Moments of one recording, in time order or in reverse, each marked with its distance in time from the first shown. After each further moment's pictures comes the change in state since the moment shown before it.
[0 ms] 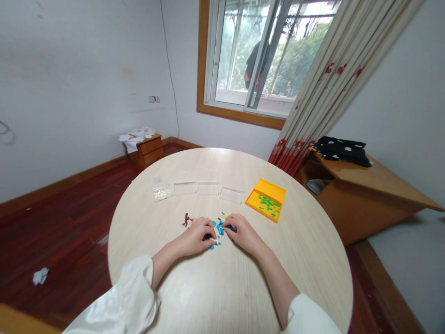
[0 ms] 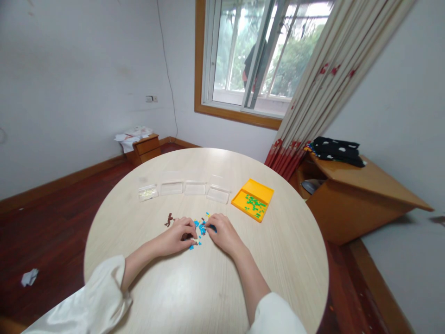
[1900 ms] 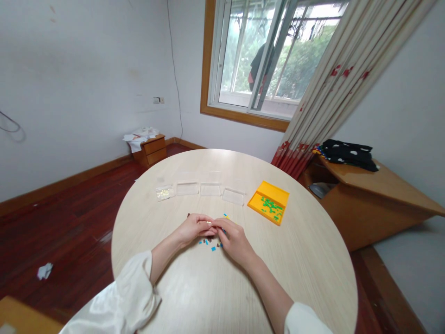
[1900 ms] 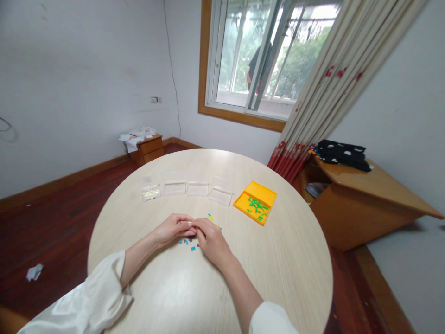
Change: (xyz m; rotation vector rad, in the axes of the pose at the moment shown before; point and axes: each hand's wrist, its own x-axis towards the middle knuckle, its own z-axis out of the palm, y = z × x) left_hand 0.010 -0.008 -0.004 -1.287 0.152 -0.541; right_hand 0.002 -0.040 0.019 0.192 0.204 -0.185
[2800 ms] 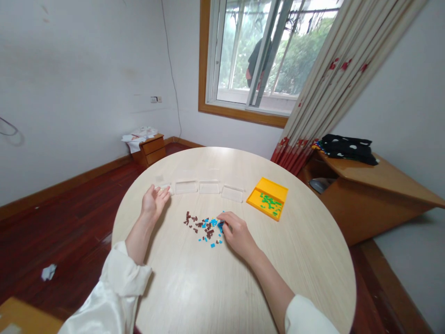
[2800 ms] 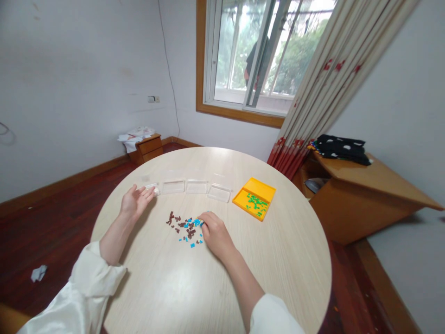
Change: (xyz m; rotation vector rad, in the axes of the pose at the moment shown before) left_hand 0.005 0.068 -0.082 -0.577 0.683 0.414; right_hand -0.001 0.011 -0.008 -0.105 0.040 0.051
